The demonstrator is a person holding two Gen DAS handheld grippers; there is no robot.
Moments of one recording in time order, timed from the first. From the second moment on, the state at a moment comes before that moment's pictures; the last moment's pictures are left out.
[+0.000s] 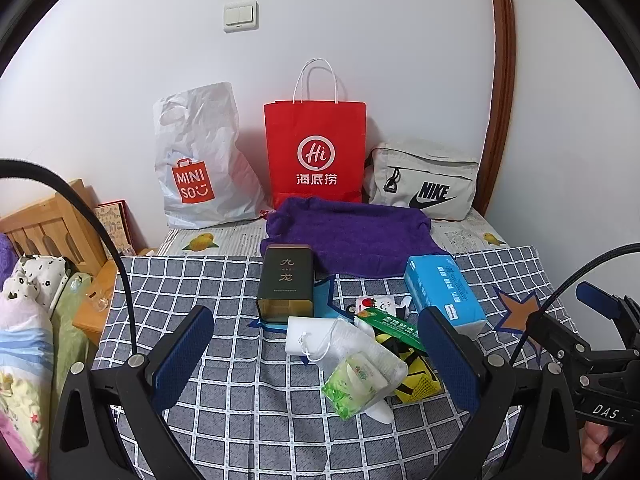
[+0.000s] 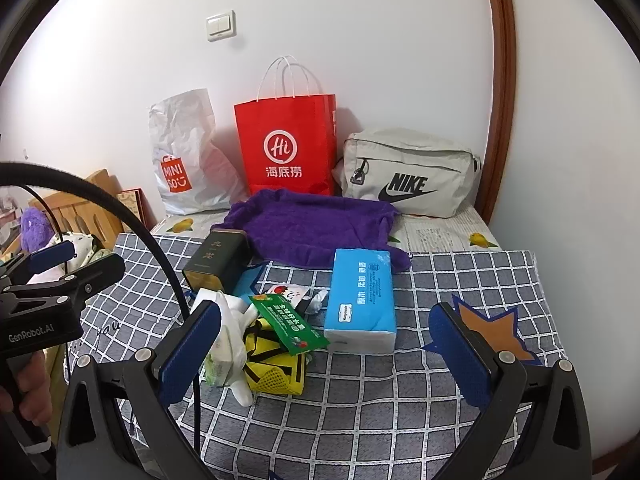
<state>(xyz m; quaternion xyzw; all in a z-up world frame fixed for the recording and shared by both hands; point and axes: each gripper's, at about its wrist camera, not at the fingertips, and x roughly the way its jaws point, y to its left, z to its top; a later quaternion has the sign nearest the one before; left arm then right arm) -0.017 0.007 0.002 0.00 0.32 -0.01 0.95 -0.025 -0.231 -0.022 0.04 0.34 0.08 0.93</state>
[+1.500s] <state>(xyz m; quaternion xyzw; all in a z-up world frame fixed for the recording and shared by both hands) 0.014 0.024 -0.040 -0.01 0.36 0.00 0.93 -0.001 -0.220 -0.071 0.02 0.37 0.12 0.92</state>
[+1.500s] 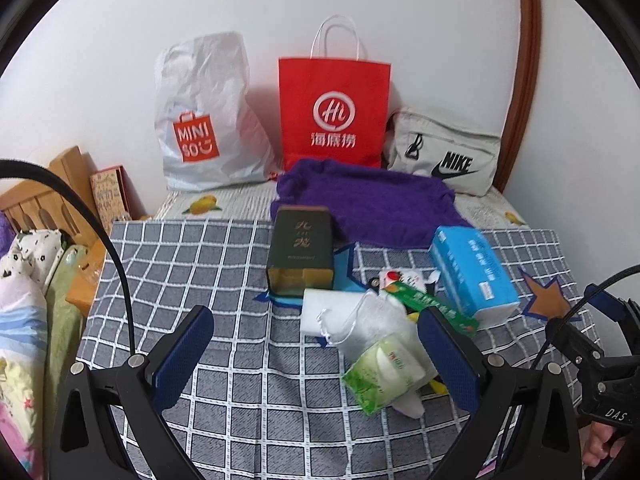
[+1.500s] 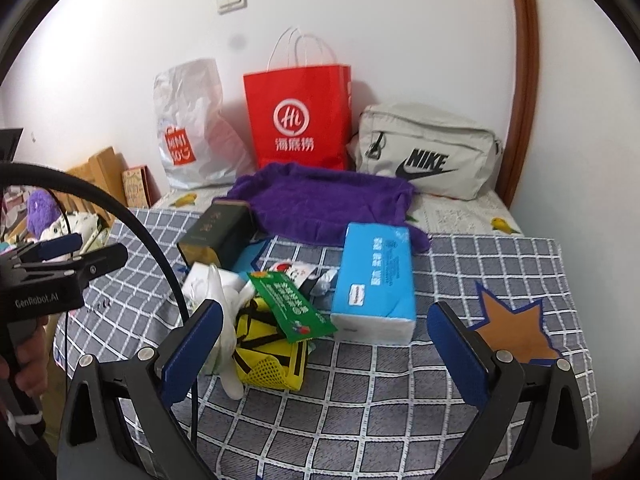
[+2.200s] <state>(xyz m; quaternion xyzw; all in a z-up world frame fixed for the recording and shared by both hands) 0.039 0.015 -0.144 -0.02 0.44 -0.16 0.88 0.021 -0.225 -0.150 0.02 0.45 0.17 0.87</state>
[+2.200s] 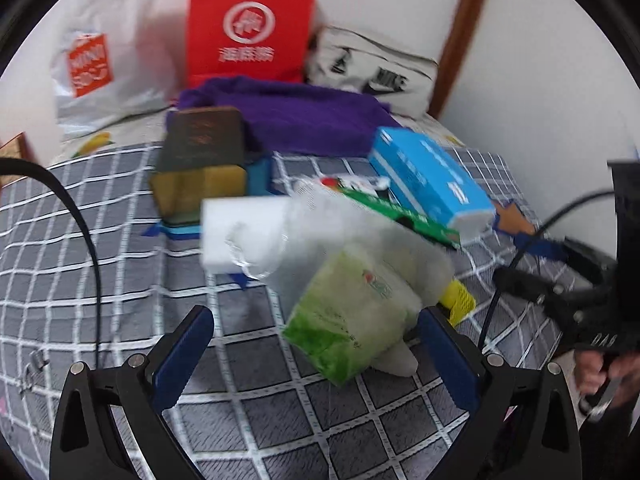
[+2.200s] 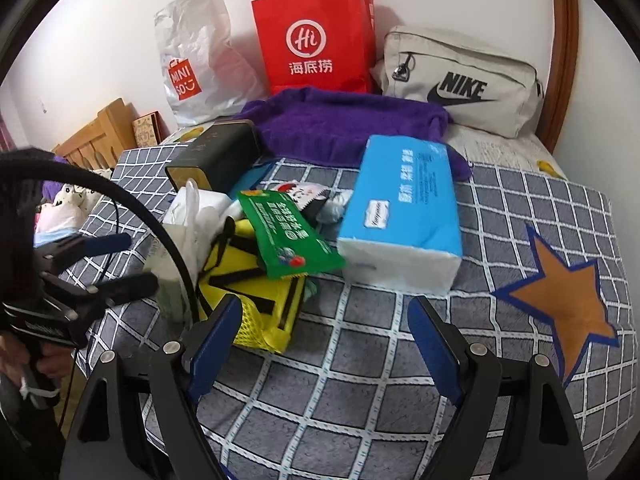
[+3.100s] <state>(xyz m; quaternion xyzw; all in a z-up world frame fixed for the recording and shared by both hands) 0.060 0.039 -0.153 -0.02 0.45 -0.15 0.88 0.037 -0.199 -0.177 0.05 0.50 0.23 0.83</state>
